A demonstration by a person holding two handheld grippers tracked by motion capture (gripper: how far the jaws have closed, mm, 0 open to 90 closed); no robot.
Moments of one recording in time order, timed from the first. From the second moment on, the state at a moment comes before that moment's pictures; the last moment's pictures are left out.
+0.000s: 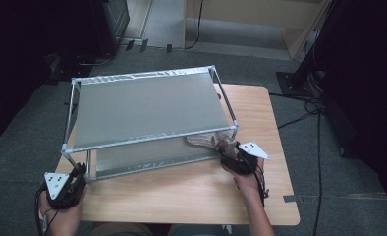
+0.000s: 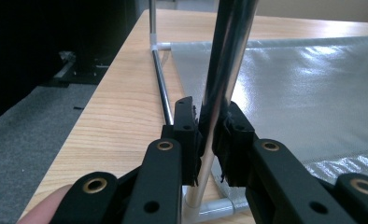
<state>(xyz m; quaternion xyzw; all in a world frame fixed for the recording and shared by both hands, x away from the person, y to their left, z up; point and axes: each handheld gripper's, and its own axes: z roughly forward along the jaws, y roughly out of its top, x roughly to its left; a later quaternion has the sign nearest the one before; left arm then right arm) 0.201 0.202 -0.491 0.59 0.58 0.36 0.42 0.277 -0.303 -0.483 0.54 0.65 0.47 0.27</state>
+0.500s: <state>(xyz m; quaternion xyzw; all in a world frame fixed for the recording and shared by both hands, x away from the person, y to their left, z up) 0.195 0.198 -0.494 0.62 0.55 0.34 0.45 0.289 -0.300 -0.514 0.62 0.63 0.38 0.28</state>
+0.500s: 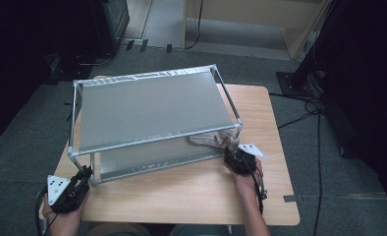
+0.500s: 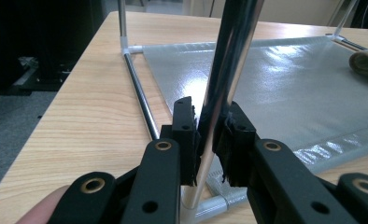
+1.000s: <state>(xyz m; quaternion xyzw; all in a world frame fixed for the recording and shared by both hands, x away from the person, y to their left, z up) 0.192 0.185 -0.492 0.63 0.55 0.35 0.43 0.277 -0.299 -0.517 0.66 0.56 0.38 0.31</state>
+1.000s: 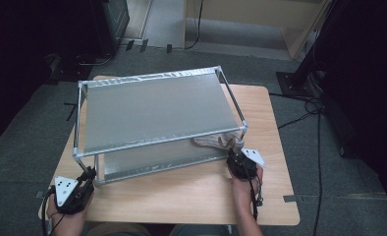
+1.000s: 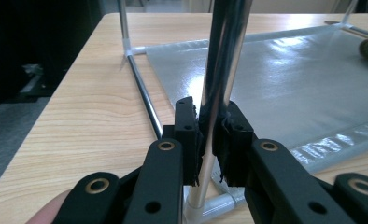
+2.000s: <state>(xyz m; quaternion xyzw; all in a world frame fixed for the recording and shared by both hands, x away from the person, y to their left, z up) 0.198 0.180 -0.494 0.61 0.57 0.35 0.42 0.230 -0.260 -0.467 0.53 0.65 0.45 0.30</state>
